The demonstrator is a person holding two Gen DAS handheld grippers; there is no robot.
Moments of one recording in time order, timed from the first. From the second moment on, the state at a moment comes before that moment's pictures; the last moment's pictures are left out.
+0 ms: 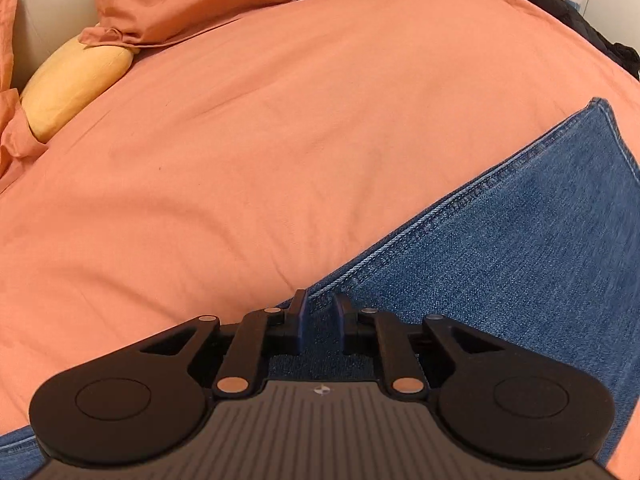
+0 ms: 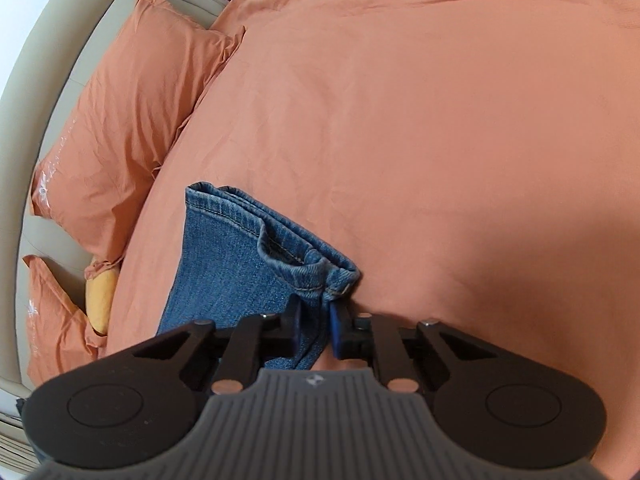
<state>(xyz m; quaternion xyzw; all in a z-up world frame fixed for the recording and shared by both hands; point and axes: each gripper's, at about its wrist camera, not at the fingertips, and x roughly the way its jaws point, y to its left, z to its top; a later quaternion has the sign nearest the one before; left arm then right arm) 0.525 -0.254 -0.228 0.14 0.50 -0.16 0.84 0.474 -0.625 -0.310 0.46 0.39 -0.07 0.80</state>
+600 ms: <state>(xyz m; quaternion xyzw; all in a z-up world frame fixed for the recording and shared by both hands) 0.382 -0.277 -0.223 0.14 0.53 -0.27 0.79 0.488 -0.610 -0.272 0.38 0.41 -0.09 0.82</state>
